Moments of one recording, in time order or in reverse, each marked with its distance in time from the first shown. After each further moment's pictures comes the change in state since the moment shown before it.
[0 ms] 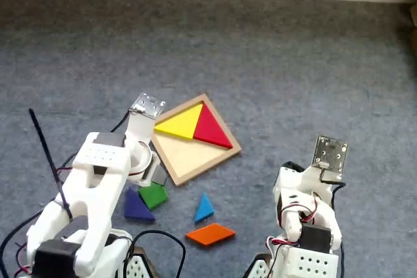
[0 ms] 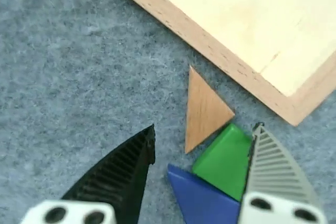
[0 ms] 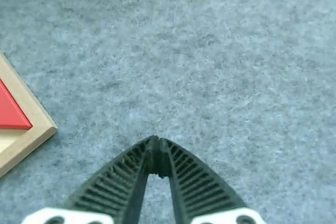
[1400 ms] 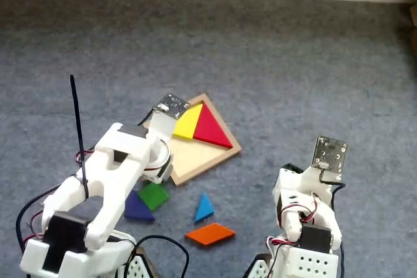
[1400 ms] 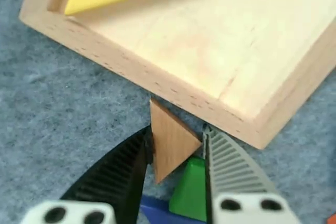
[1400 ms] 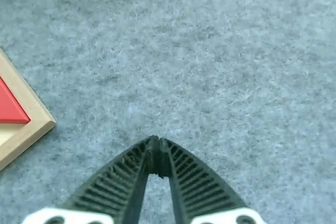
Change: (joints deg) left arm 5.5 13.0 -7.1 -2.5 0.2; right arm 0.0 0.0 0.0 1.2 0.0
